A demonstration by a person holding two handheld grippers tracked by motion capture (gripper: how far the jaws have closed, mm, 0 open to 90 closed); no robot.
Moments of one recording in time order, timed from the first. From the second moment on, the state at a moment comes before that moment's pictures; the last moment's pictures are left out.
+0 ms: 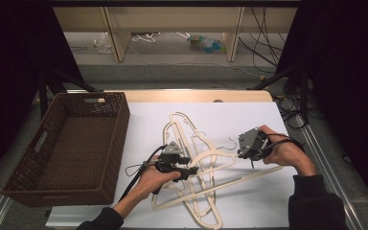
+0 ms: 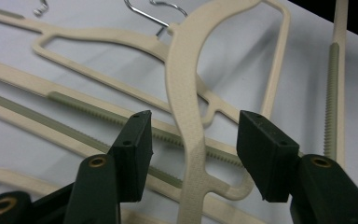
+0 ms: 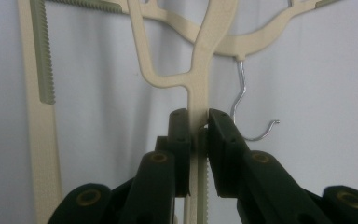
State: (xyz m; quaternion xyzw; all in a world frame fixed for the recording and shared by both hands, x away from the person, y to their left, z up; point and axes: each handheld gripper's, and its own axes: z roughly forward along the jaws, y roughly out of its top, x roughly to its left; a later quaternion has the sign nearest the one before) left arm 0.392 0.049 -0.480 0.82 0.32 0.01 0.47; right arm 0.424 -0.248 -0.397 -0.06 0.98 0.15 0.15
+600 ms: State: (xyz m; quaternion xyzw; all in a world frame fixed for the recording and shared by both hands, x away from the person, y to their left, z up) left arm 0.404 0.045 -0.473 0.82 0.33 -0.05 0.47; right arm 0.421 -0.243 -0.394 -0.07 0.97 0.16 0.15
